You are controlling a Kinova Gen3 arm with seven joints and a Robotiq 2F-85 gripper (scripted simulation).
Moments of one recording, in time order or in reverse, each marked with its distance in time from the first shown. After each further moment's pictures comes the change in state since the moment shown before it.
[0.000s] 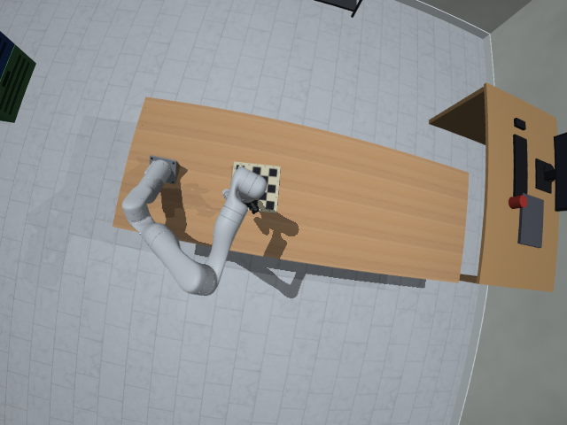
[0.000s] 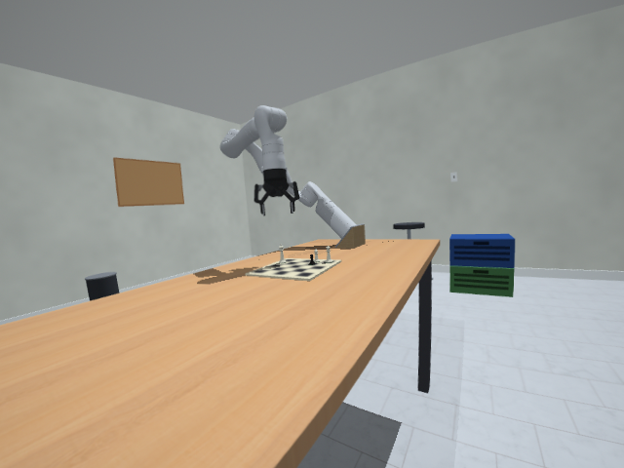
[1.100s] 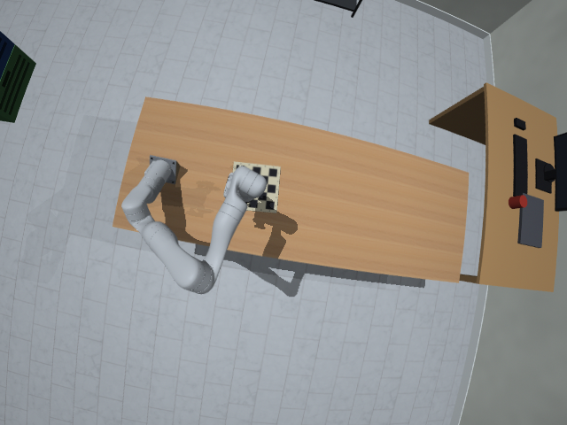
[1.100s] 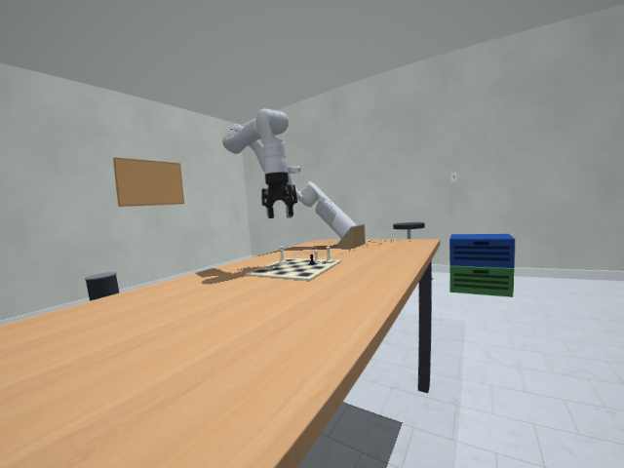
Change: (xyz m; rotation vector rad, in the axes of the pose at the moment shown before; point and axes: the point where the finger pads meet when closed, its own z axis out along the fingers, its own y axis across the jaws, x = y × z) arm 0.000 0.005 0.012 0.006 0.013 0.863
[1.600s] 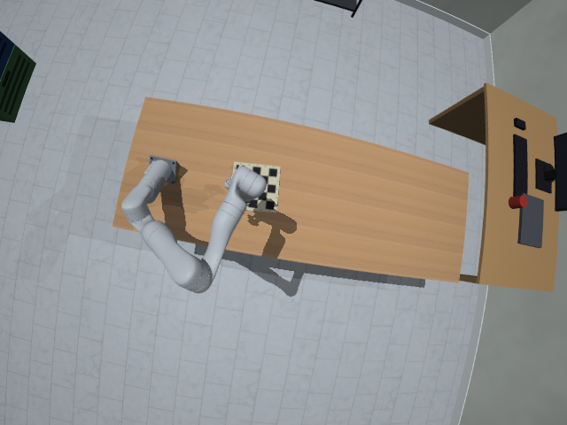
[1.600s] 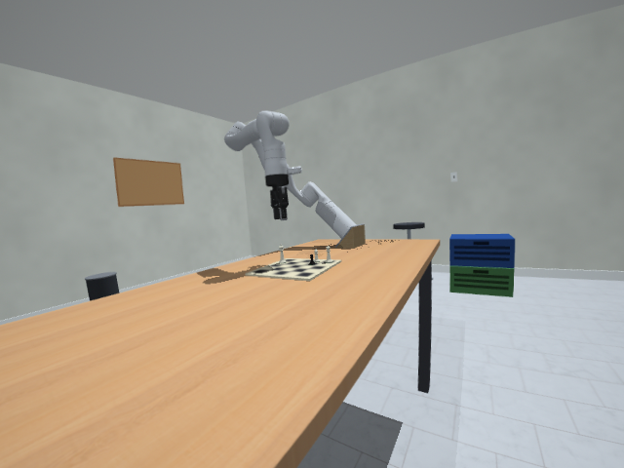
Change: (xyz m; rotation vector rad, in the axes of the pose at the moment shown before) arm 0.001 0.000 0.006 0.003 0.001 0.512
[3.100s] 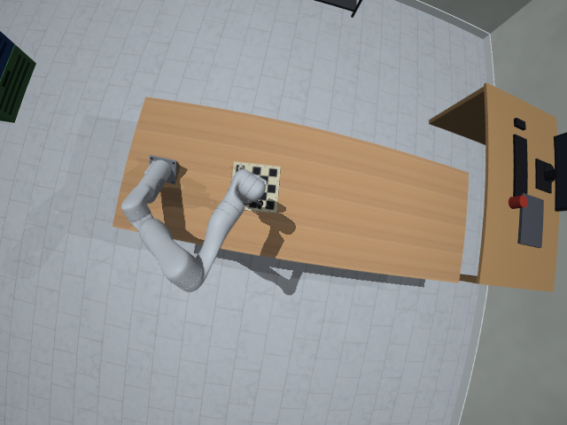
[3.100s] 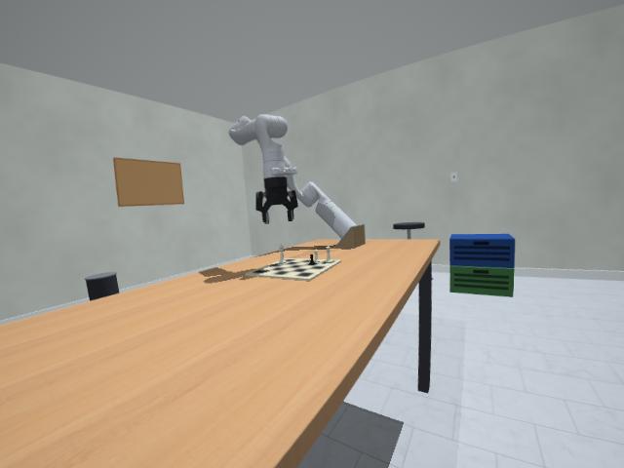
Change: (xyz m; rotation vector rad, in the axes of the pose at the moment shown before) arm -0.005 -0.001 0.009 -0.016 0.010 1.268
